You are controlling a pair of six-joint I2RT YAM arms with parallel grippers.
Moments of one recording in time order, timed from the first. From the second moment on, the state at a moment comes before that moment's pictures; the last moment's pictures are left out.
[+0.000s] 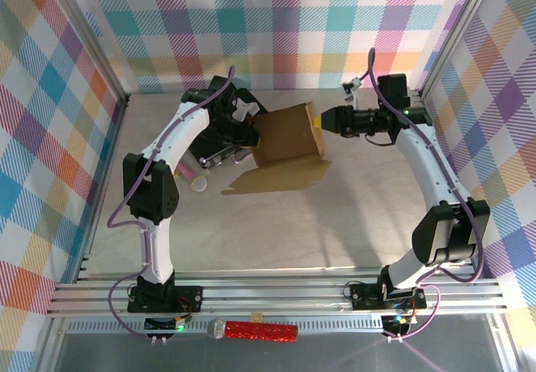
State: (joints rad) left arm -0.33 2.05 1.95 -1.13 0.63 -0.08; right arm 0.15 1.57 1.52 -0.75 -1.04 0.22
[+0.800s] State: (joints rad) left arm -0.34 2.05 1.95 -1.13 0.60 -0.08; right arm 0.26 1.56 1.58 -0.85 -0.66 0.06
